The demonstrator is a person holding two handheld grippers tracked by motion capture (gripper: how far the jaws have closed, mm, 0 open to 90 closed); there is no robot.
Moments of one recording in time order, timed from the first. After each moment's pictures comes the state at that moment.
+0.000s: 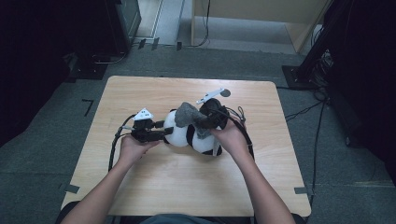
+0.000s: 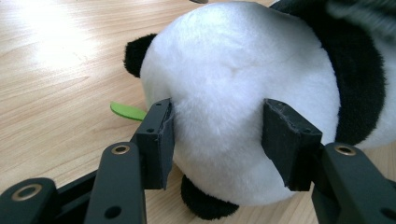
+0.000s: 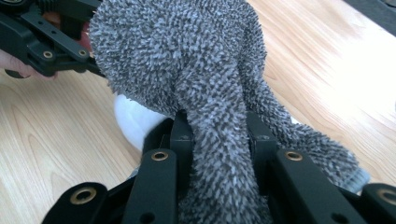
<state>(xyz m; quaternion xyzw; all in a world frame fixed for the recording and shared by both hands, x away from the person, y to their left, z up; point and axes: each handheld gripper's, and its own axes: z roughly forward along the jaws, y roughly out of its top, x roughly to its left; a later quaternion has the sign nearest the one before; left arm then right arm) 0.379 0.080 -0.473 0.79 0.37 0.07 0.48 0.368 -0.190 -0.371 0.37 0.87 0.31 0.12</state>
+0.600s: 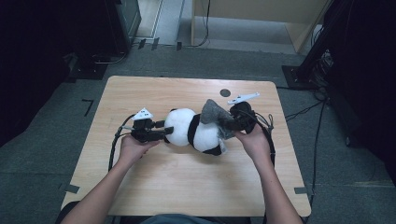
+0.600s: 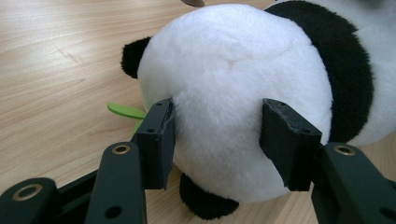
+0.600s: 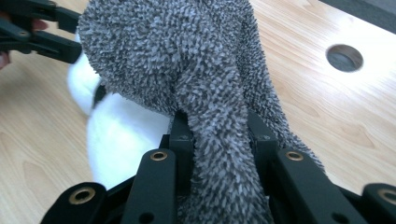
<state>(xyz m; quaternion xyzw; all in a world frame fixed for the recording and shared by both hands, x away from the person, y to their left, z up) 0.380 0.081 -0.473 0.79 0.37 0.05 0.49 0.354 -0.267 -0.376 0.44 0.82 0.33 0.14</state>
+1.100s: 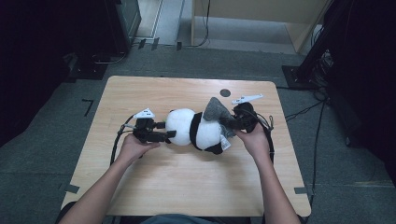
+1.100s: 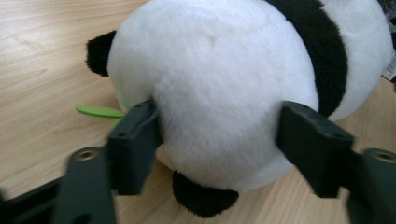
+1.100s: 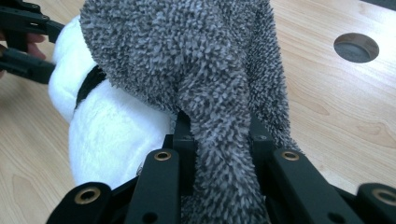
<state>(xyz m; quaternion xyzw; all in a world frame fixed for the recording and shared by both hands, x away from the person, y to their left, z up) 0.392 0.076 -0.482 0.80 0.34 0.00 0.49 0.372 -0.281 -0.403 0.46 0.80 0.37 0.11</state>
